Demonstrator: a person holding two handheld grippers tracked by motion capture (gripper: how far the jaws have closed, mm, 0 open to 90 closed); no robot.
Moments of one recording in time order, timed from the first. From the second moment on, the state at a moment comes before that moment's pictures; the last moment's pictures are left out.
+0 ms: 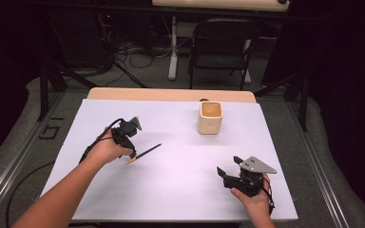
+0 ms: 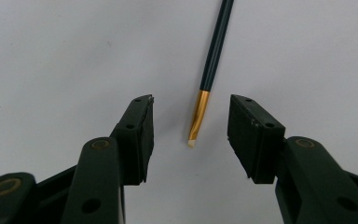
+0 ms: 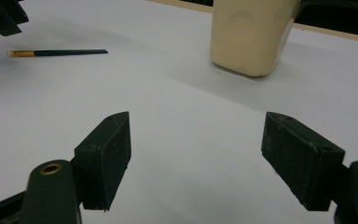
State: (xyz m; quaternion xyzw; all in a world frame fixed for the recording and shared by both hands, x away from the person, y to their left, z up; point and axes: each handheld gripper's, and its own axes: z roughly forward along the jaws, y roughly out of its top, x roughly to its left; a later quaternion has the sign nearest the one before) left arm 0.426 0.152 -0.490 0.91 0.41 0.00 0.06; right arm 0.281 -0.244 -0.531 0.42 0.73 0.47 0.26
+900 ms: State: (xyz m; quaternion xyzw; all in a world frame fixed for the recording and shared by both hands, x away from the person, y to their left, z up) left arm 0.425 0.140 -0.505 0.93 0.38 -0.01 0.03; right arm 0.281 -0.244 -0.531 0.42 0.74 0.47 0.25
